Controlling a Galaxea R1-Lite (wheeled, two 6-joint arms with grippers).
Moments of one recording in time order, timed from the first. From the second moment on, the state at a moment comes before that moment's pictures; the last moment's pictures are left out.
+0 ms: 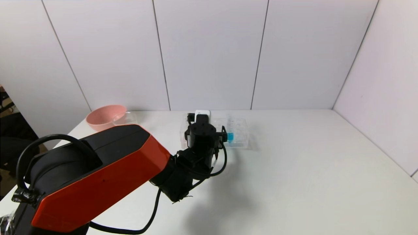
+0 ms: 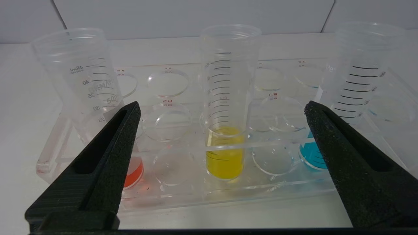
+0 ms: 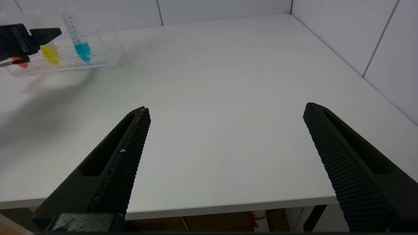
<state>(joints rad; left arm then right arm) -0.71 2.34 -1.20 -1.08 0.60 -0.13 0.00 0.00 0.00 0.00 -0.04 0.09</state>
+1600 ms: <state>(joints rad) -0.66 2.44 -1.44 -0.92 0.57 -0.13 0.00 0.00 0.00 0.00 -0.04 0.09</state>
